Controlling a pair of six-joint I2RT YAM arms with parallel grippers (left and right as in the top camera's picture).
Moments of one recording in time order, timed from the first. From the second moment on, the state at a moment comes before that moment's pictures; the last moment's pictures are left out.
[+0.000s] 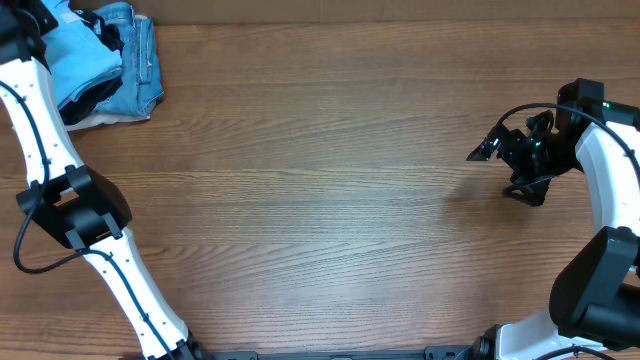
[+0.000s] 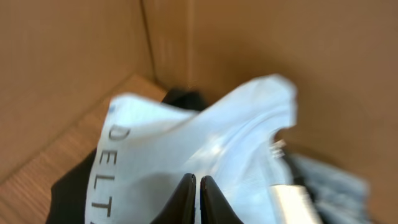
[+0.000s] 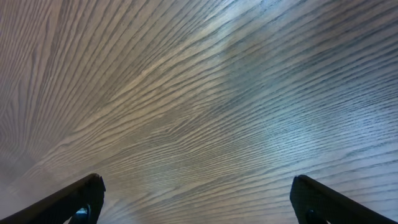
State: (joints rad) left arm 0.45 2.60 2.72 -0.66 -0.09 -0.18; right arm -0.28 1.75 1.40 -1.21 -0.41 0.33
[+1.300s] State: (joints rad) left arm 0.43 1.91 2.72 -1.09 0.36 -0.29; right arm -0.28 1.40 1.39 -1.30 -0.41 0.36
